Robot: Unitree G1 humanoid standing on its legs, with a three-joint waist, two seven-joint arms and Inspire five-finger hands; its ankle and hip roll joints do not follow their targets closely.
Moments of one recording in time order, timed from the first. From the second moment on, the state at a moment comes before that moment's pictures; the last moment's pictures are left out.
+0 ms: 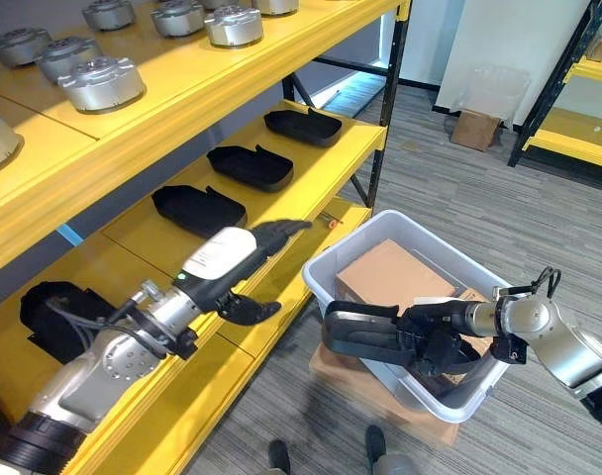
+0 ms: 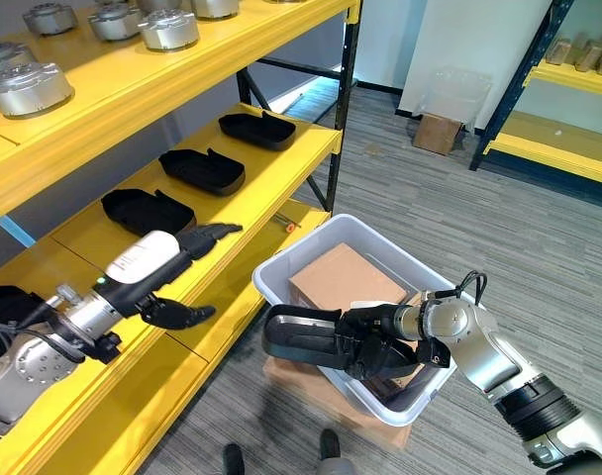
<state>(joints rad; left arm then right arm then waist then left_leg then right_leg) -0.10 0.97 -0.14 -0.10 0.25 -0.49 0.03 -0.35 -0.95 0.42 -0.06 -0.03 0.32 0.81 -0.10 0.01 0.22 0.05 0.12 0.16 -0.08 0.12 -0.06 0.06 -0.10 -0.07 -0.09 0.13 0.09</state>
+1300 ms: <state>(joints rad) -0.14 1.00 -0.33 -0.01 0.40 -0.61 -0.09 -0.40 -0.90 0.47 -0.06 -0.03 0.25 0.85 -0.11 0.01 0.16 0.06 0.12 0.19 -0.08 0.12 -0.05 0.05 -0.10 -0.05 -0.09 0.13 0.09</state>
